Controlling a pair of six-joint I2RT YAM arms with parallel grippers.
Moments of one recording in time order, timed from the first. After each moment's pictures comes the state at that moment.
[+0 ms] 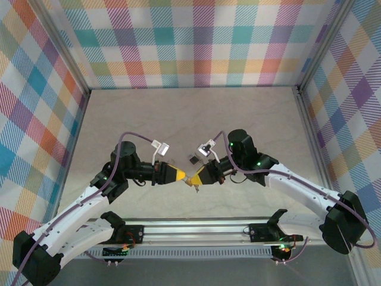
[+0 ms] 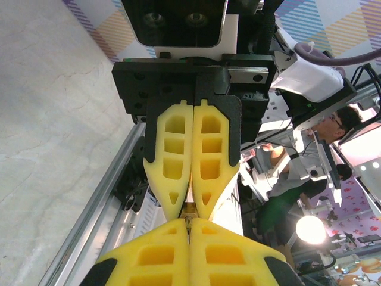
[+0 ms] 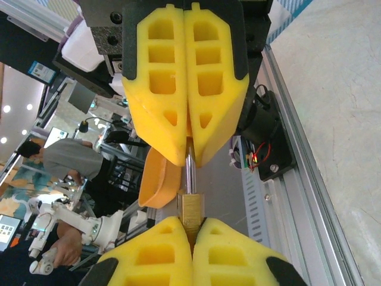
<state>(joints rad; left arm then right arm) -0.60 0.83 0.62 -0.03 0.99 -0.75 0.75 1.16 0.79 -0.05 -1.16 0.54</state>
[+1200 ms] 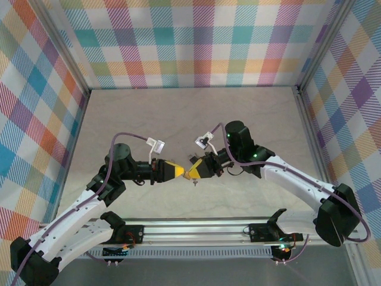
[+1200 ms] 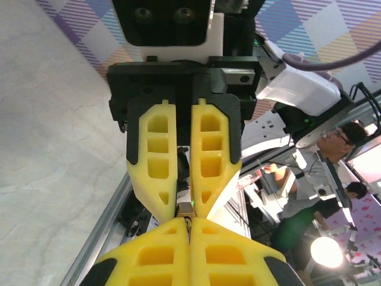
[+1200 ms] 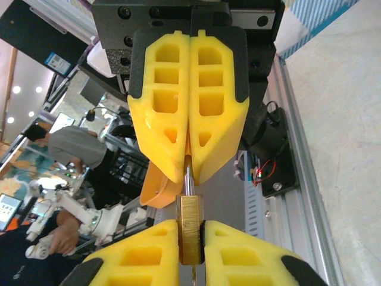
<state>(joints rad) -0.61 0.78 0.62 0.01 0.90 -0.77 0.71 1.24 0.89 -0.08 -1.22 0.46</state>
